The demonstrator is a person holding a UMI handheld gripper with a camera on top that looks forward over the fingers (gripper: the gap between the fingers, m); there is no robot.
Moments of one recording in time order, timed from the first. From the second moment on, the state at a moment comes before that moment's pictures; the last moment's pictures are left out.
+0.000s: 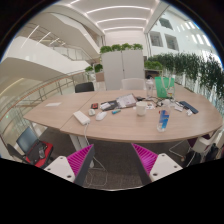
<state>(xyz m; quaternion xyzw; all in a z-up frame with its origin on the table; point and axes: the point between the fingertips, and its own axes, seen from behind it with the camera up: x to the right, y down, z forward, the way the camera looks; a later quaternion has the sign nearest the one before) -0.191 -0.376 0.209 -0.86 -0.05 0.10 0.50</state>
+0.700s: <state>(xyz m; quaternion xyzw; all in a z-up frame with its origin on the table) -0.016 -0.220 0.154 -0.81 0.01 0.00 0.58</state>
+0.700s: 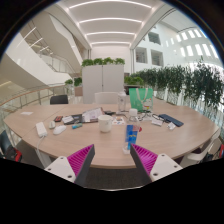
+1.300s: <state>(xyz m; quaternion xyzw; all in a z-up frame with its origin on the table) 0.068 -0.003 0.055 -0.80 0.04 -0.01 0.60</state>
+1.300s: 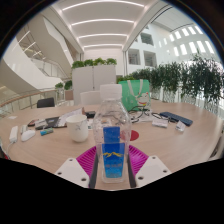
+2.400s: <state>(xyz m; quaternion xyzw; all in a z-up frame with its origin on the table) 0.062 0.182 0.199 -0.39 -0.63 -0.66 0.11</state>
